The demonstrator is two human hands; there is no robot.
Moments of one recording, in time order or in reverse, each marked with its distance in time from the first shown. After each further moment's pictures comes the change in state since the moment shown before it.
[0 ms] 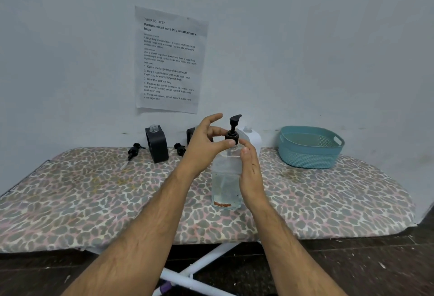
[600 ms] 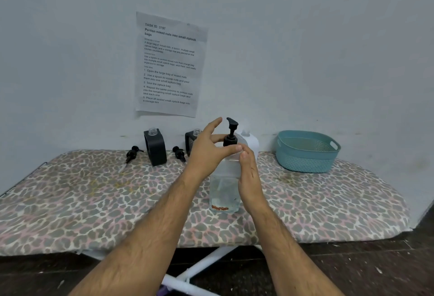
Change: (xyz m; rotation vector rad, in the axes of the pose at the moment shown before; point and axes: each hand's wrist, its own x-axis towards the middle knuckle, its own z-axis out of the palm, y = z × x) left_hand -0.001 0.001 0.013 0.066 0.041 -0.026; right_hand 0.000 -0.004 -0.004 -0.011 -0.050 0.029
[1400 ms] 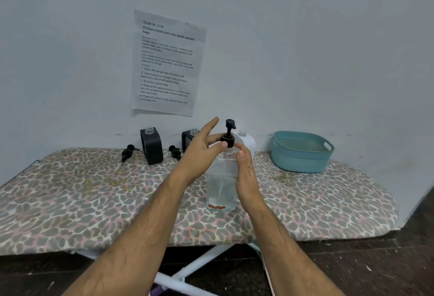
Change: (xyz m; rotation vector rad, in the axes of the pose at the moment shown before) left_hand -0.014 0.007 -0.014 -0.071 -0.134 0.002; right_hand -0.002 -0.002 0.001 -0.026 -0.019 0.001
